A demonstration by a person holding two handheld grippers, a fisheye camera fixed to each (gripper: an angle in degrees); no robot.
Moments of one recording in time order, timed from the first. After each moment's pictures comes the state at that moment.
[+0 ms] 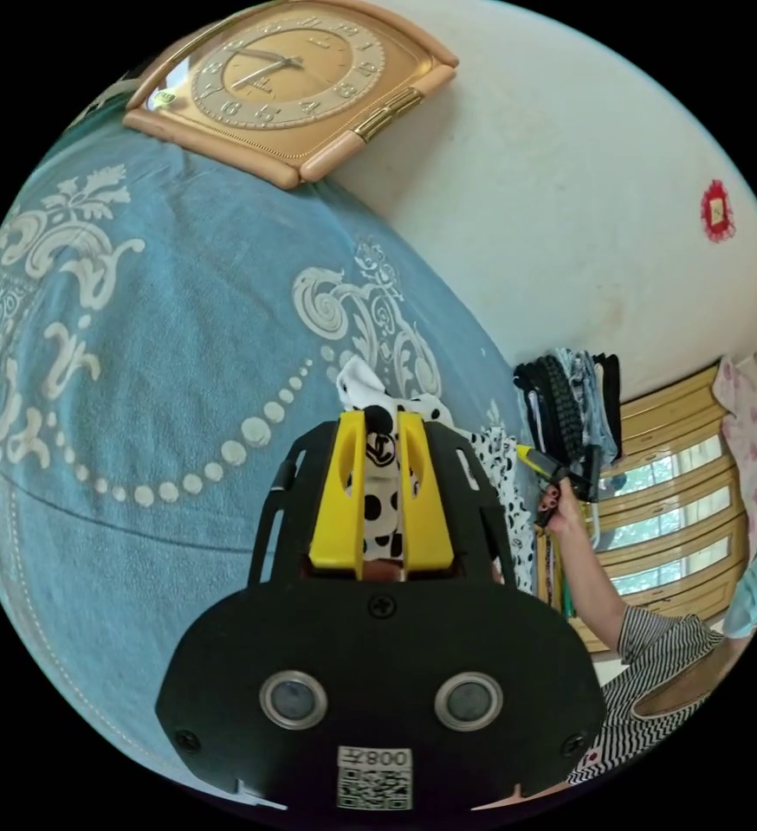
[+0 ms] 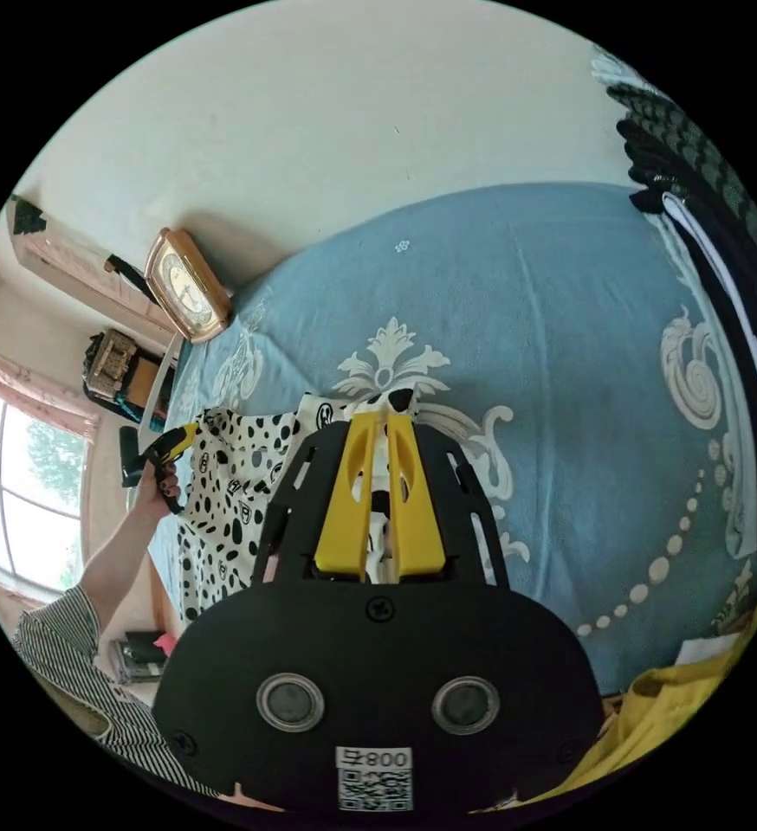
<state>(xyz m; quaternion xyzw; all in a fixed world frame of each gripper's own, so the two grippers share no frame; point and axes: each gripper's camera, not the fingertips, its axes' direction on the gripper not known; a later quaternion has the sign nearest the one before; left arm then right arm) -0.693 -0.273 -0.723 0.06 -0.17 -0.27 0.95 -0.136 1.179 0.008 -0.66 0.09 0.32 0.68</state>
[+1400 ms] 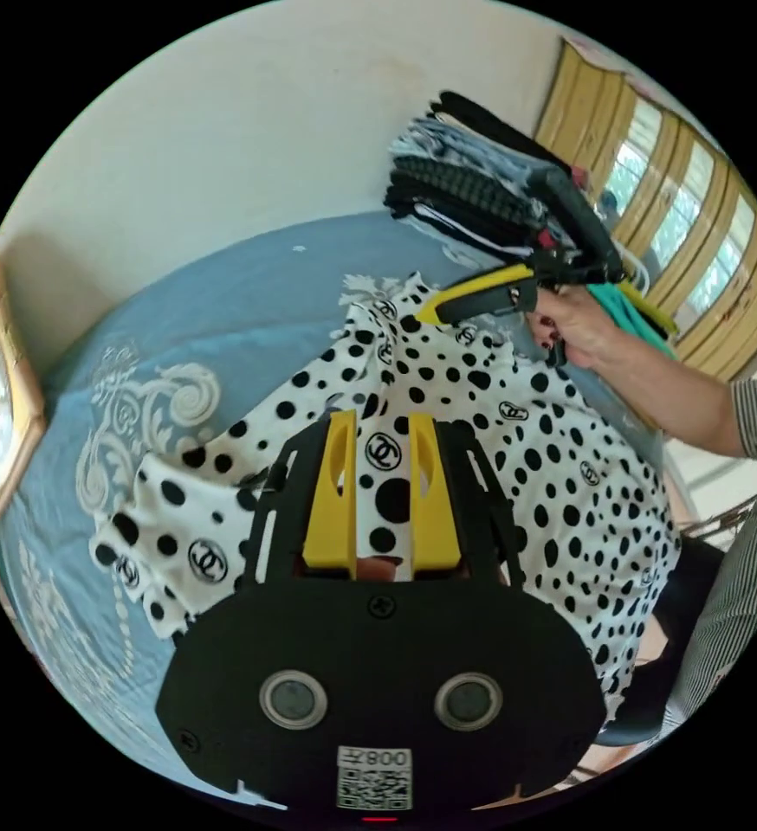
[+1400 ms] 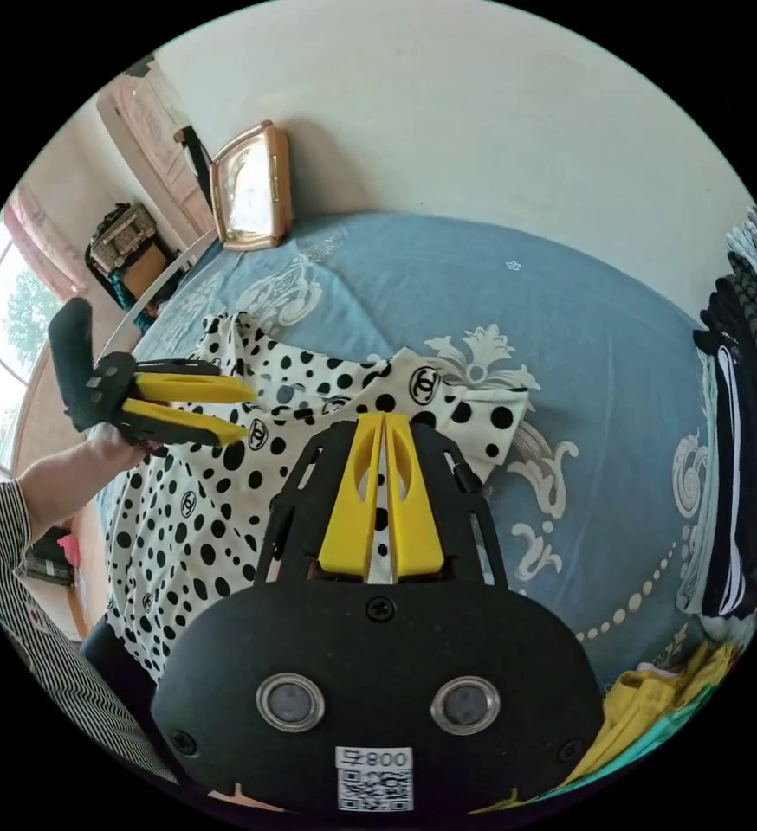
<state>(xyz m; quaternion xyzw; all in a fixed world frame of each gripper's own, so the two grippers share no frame) -0.657 -0.228 -0.373 -0.20 -0.25 0.14 0.94 -0.350 1.125 0.190 -0.66 -0.03 0.17 0.73</state>
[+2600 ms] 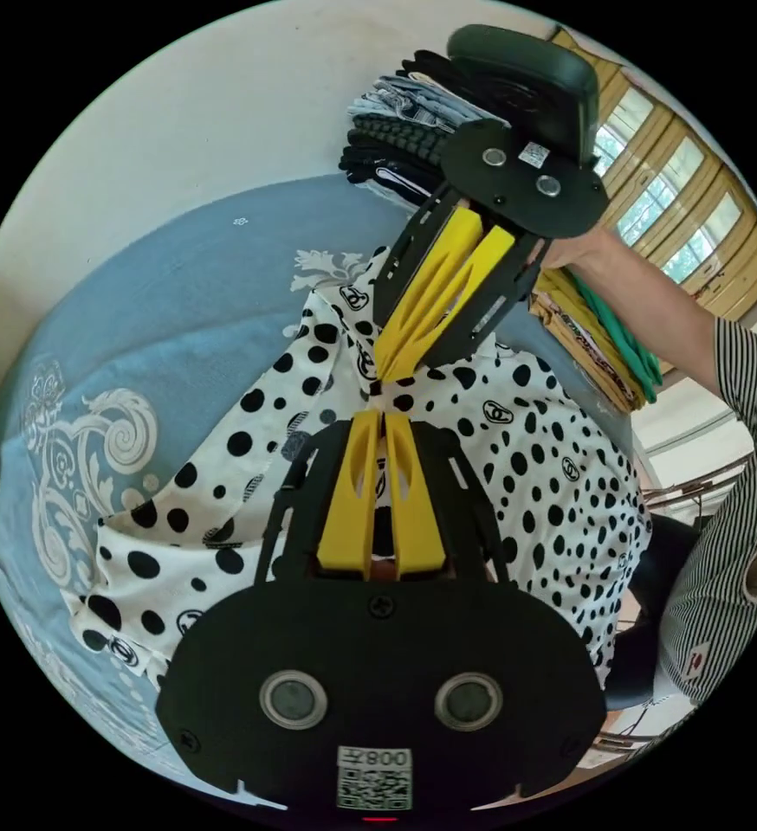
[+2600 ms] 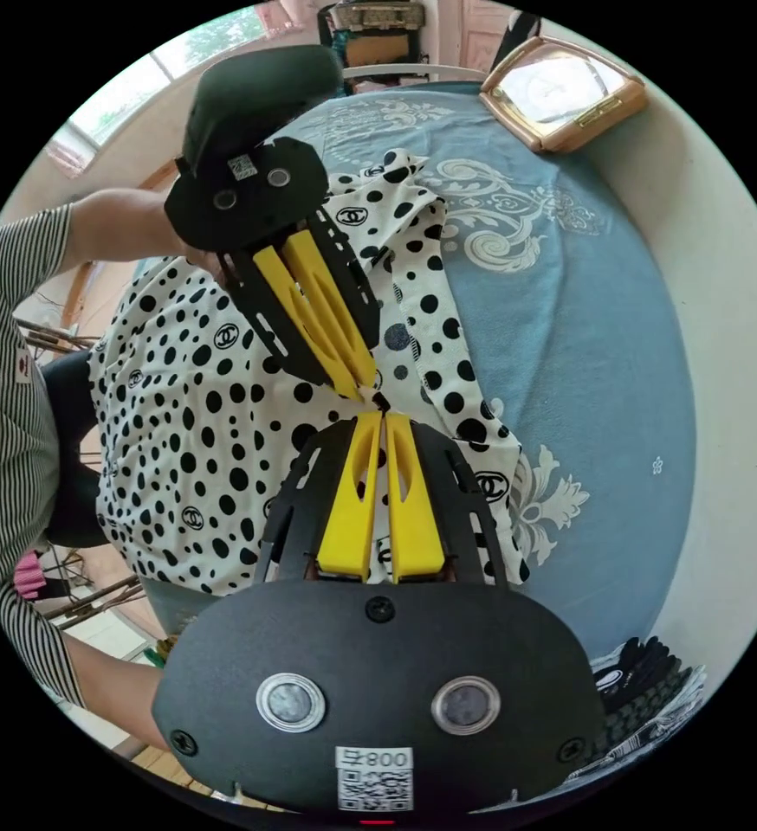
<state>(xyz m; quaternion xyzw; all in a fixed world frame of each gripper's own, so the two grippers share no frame) -0.789 -0.239 -0.315 -0.26 -0.16 0.12 0.95 -0.510 1.155 0.380 -0.75 -0.35 -0.11 0.56</state>
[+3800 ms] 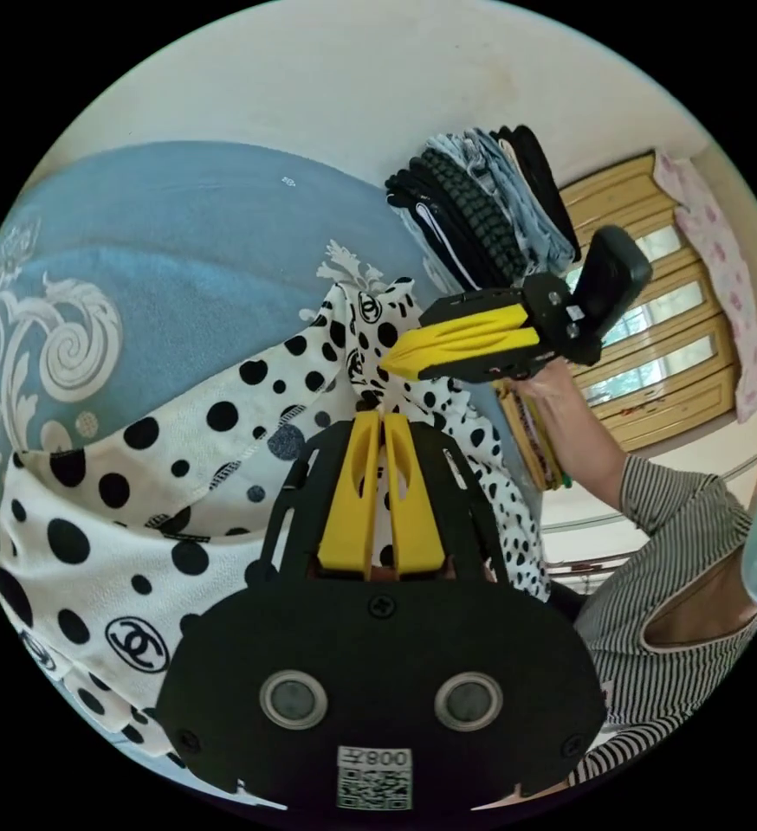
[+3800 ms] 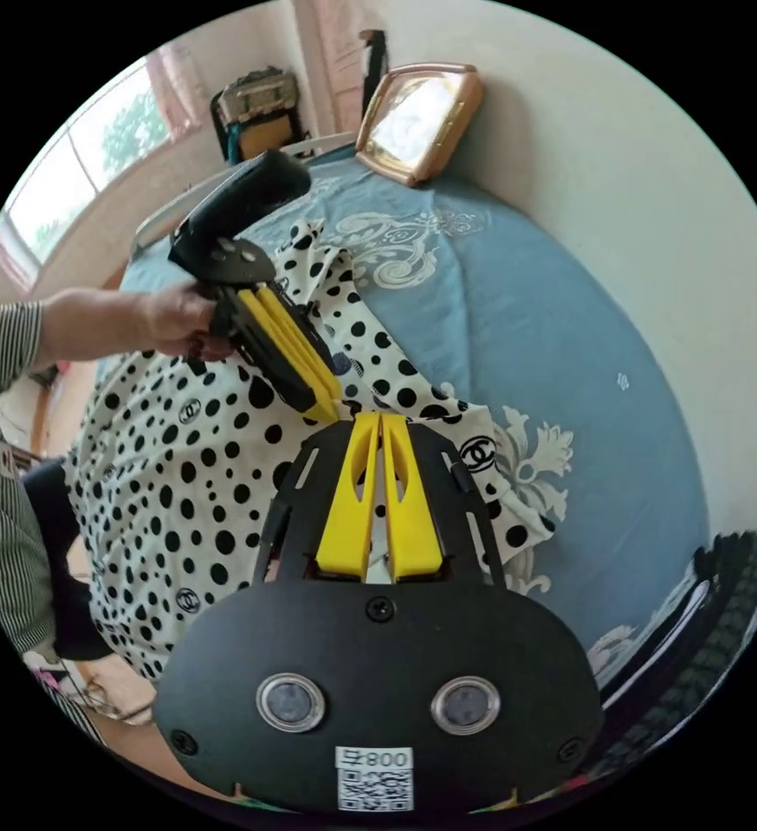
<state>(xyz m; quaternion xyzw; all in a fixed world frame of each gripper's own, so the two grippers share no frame) -0.885 -0.280 -0.373 -0.20 -0.02 -0.07 0.98 -0.499 1.175 0.406 -0.70 -0.23 -0.06 0.67</state>
